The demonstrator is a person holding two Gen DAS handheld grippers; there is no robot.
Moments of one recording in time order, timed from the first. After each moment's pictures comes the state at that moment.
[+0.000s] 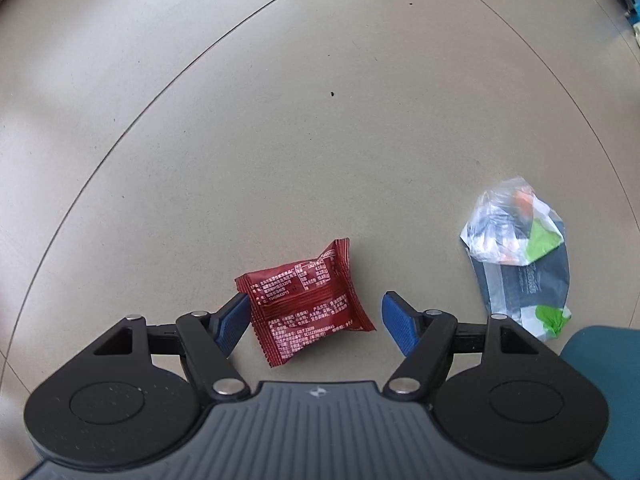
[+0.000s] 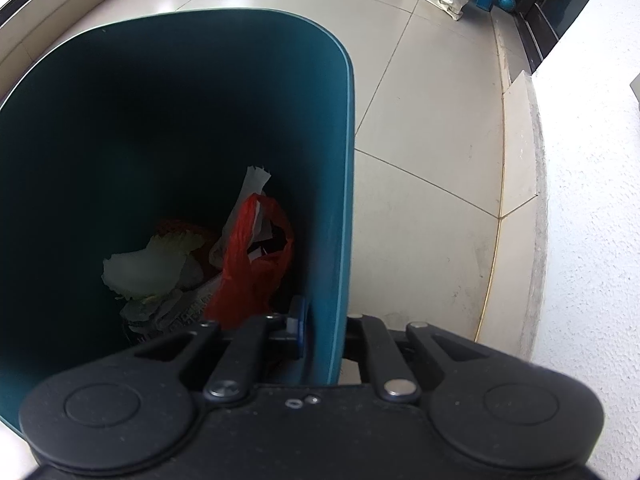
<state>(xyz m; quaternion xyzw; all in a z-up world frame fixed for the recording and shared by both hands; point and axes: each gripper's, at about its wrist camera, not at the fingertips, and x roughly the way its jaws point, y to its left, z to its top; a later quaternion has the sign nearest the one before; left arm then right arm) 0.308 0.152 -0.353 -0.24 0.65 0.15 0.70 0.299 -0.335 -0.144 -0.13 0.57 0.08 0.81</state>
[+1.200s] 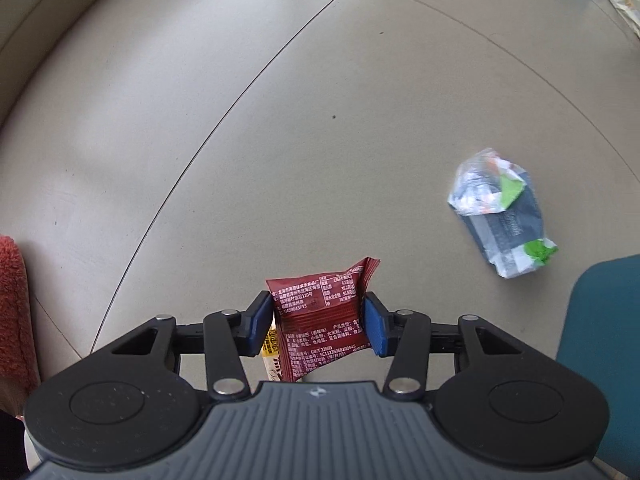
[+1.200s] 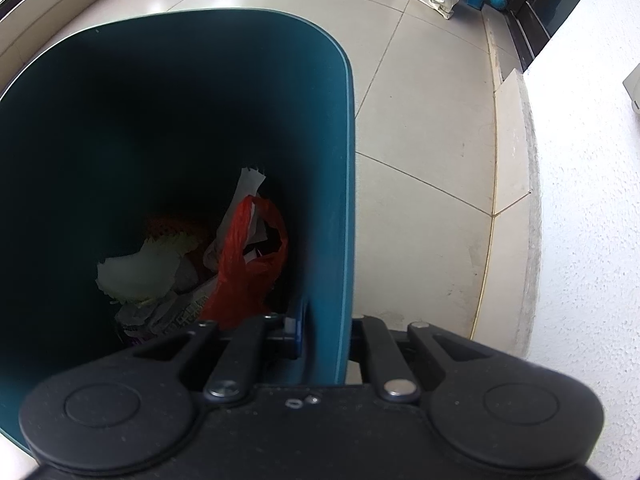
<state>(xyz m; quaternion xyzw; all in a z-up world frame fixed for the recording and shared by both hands) 0.266 0.134 -0.278 -0.12 0.64 0.14 0.75 0.300 -0.332 -0.146 -0.13 0.57 0.07 0.81</state>
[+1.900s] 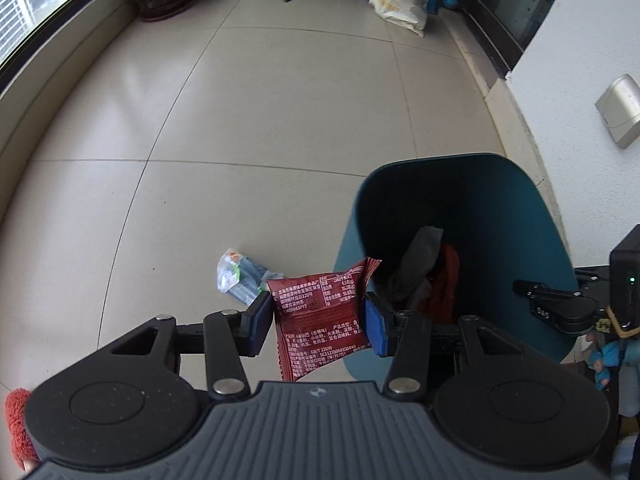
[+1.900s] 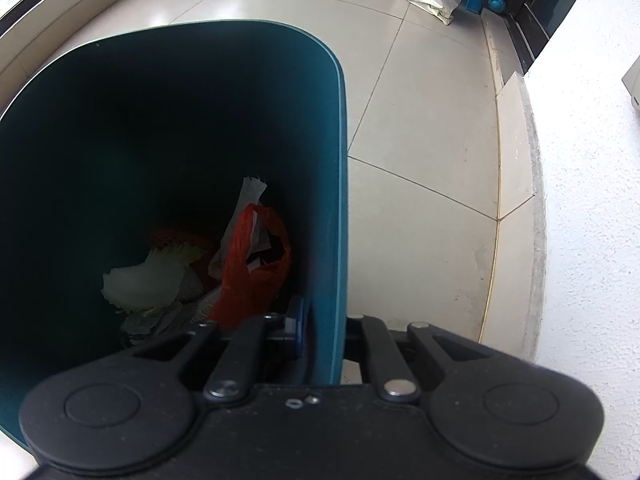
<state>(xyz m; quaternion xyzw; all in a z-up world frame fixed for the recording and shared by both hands) 0.264 -0.071 -0.034 0.00 0.54 -0.07 0.84 0.297 -0.336 -0.144 -0.11 0.56 0.08 0.82</state>
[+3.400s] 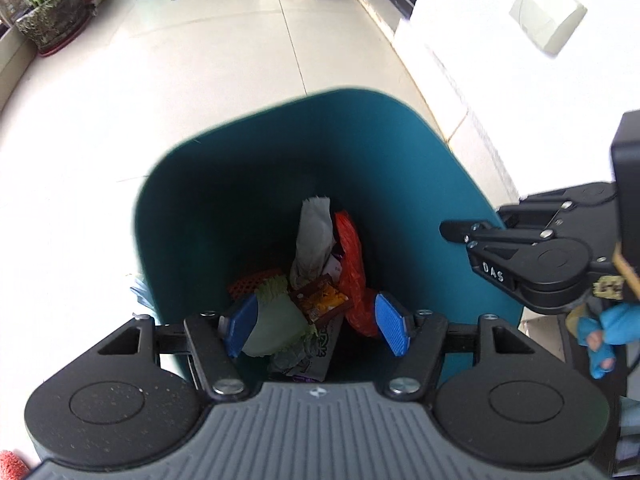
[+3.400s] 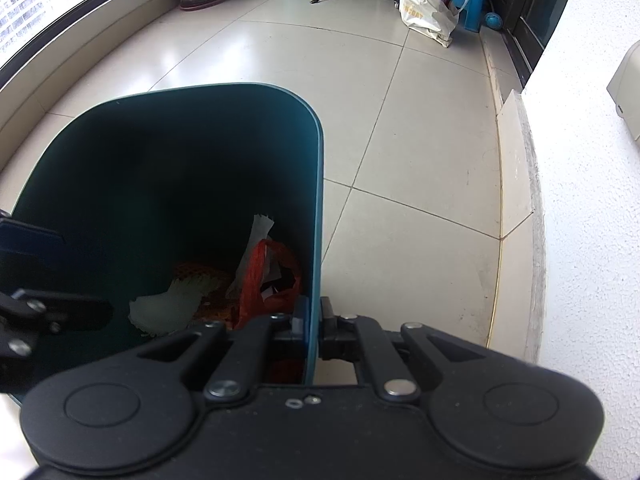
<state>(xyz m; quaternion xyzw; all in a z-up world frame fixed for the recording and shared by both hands) 0.262 -0.182 -0.078 0.05 0.55 -0.17 0.81 0.289 -0.357 -0.111 -0.08 0.52 0.10 0.84</state>
